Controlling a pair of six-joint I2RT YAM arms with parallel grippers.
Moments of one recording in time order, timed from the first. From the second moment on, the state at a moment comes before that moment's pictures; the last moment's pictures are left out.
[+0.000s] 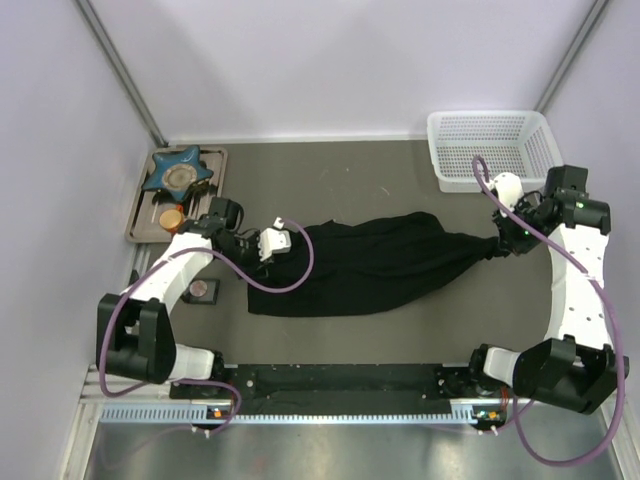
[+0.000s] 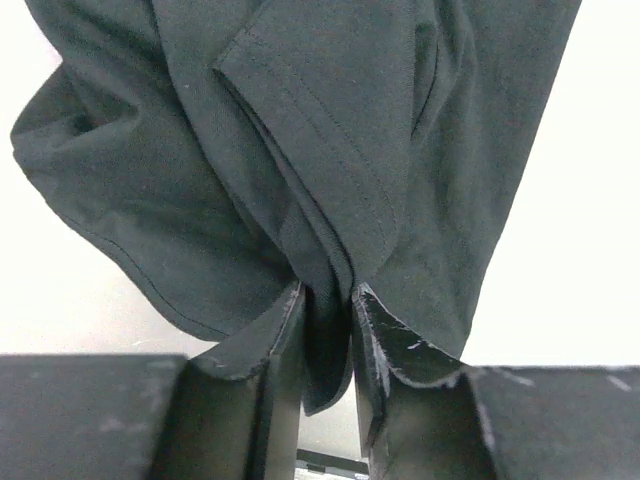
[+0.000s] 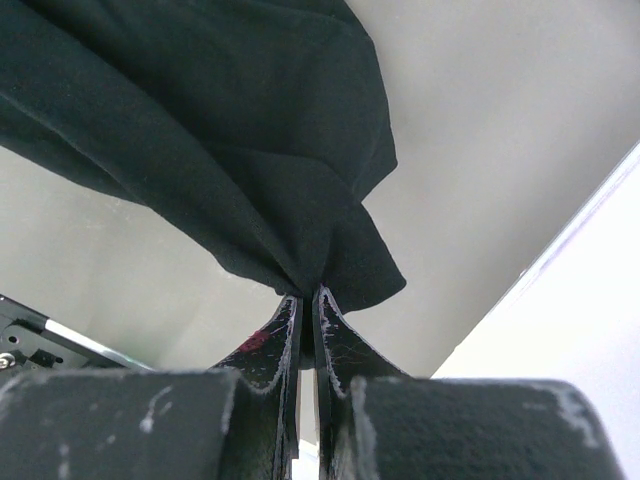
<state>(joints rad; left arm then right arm) -0.18 1.35 0.93 -0.81 0.59 1.07 -0.28 1.20 1.28 -1.19 -0.35 -0.84</state>
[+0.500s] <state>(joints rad) -0.18 1.40 0.93 -0.71 0.58 1.03 -0.28 1.22 1.28 -1.19 -0.34 -0.84</state>
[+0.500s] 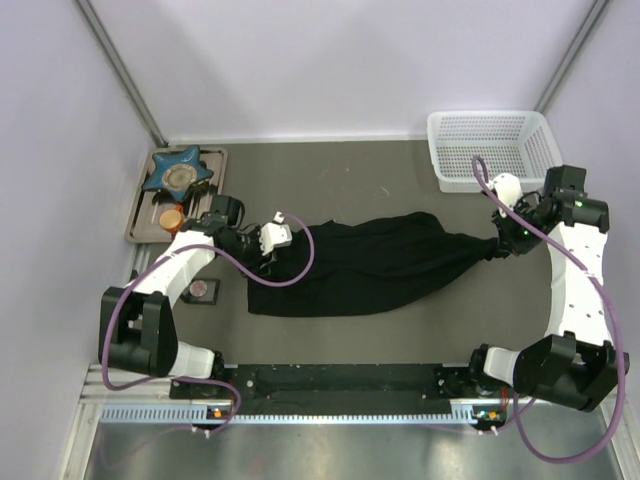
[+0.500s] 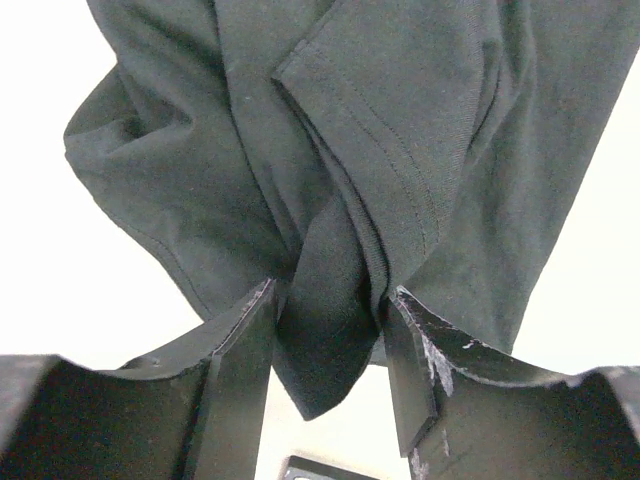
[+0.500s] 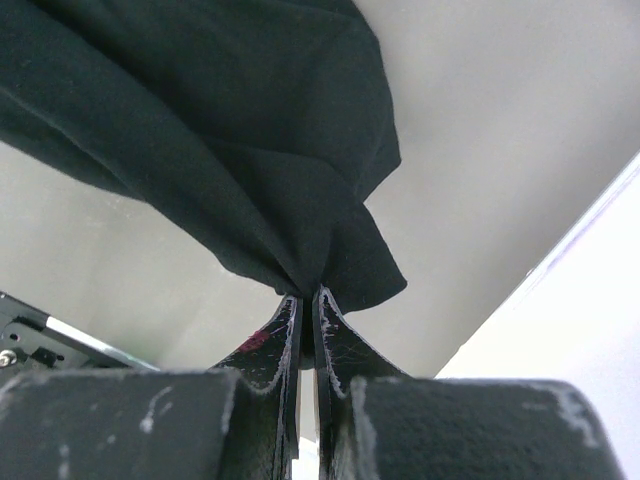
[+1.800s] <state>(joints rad) -0.18 1.35 0.97 -0.71 0.48 1.02 -0.28 1.22 1.24 -1.20 -0.34 -0.84</state>
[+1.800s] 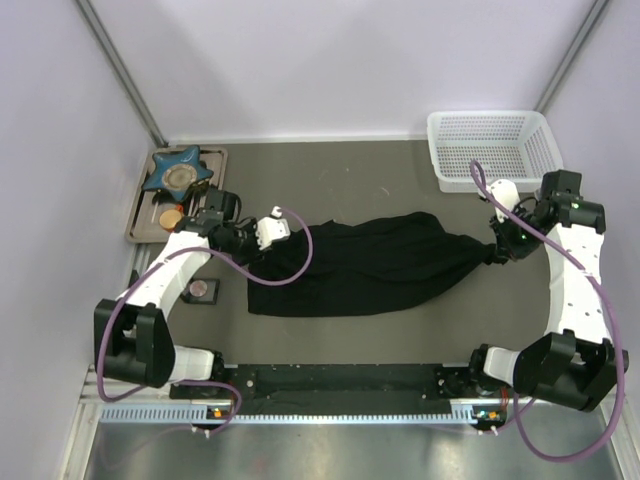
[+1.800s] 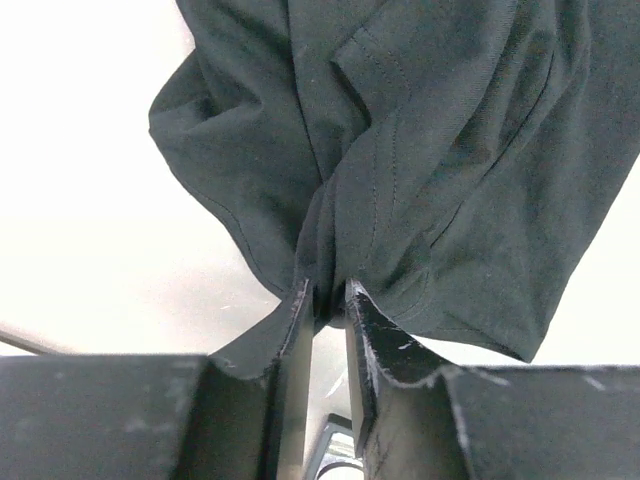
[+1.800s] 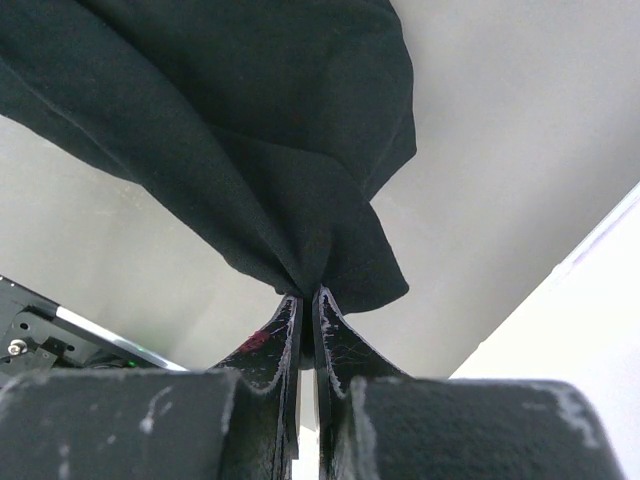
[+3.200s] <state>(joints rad) -0.12 0.96 1.66 -0.29 0.31 0.13 -0.28 1.18 2.24 -1.04 -0.67 -0.52</state>
